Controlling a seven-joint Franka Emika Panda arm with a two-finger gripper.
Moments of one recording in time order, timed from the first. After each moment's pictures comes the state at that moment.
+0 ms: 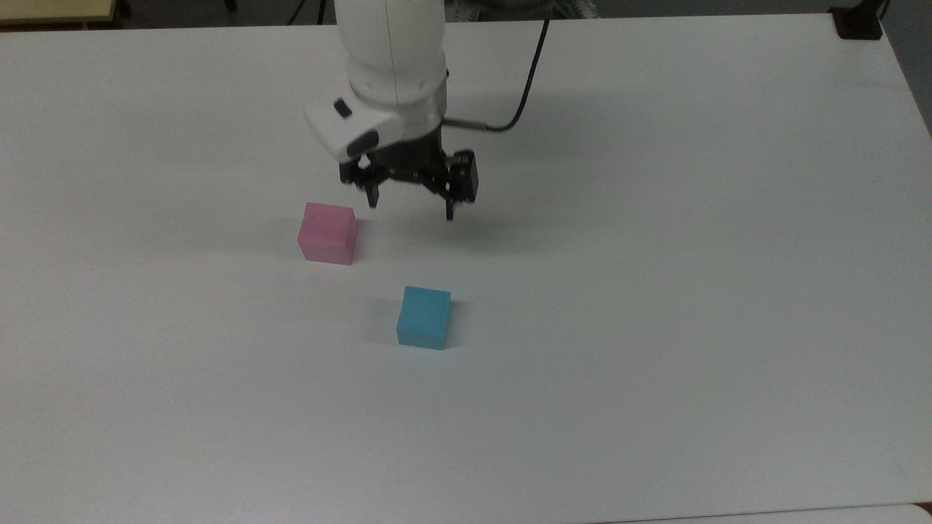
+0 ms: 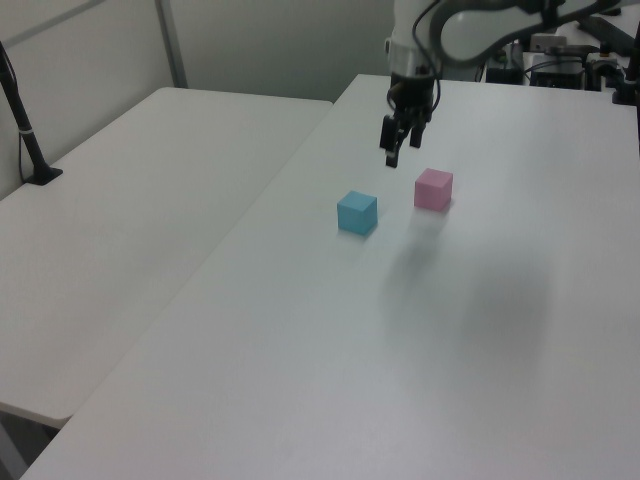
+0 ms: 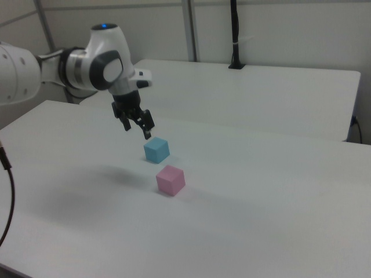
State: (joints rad) arm 0.09 0.33 -0.01 -1.61 -0.01 2.05 0.24
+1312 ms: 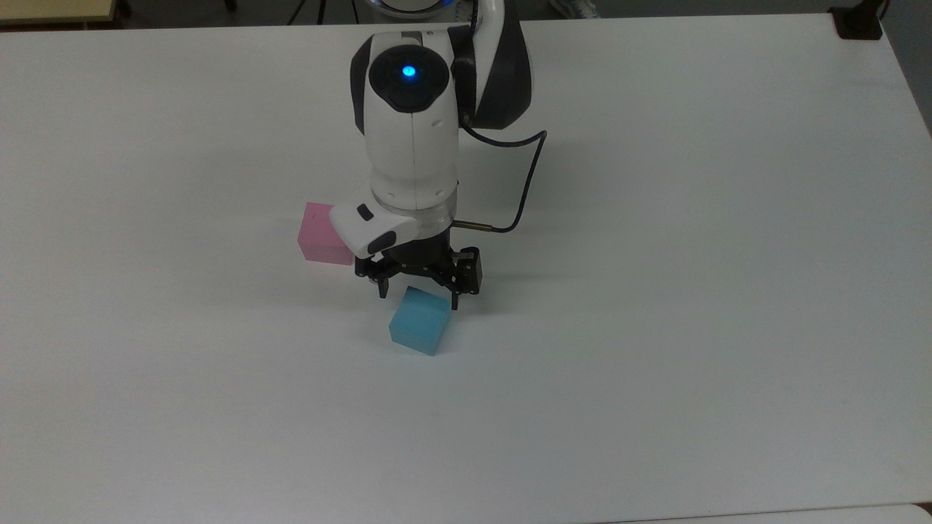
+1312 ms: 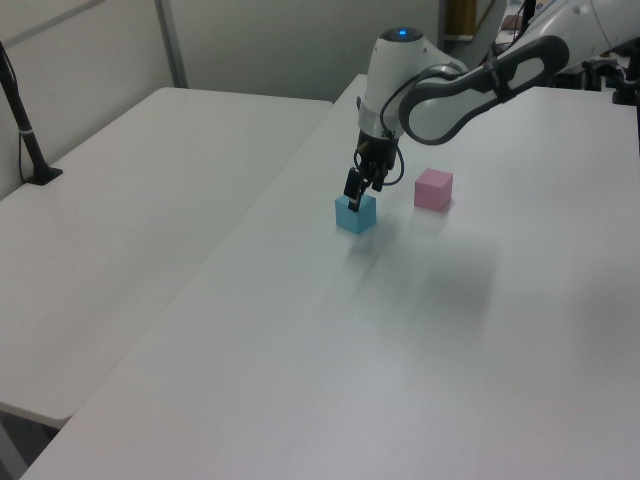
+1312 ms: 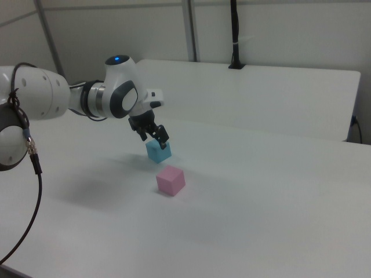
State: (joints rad) arm 0.09 0.54 0.00 -1.55 -0.05 2.33 0.27
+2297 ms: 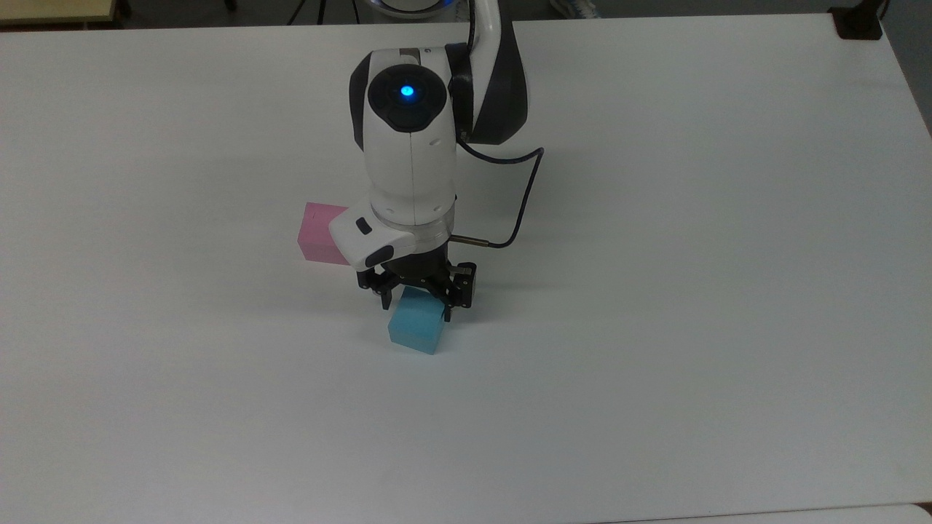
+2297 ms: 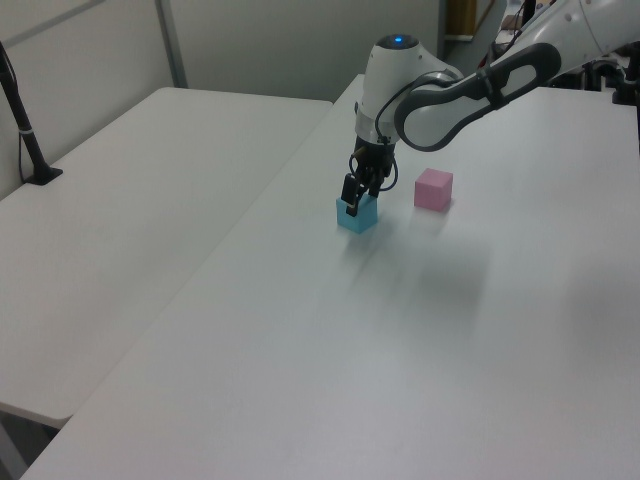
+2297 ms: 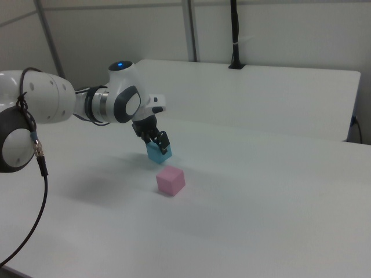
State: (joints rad) arm 0.08 0.59 0.00 -1.53 -0.07 2.34 0.31
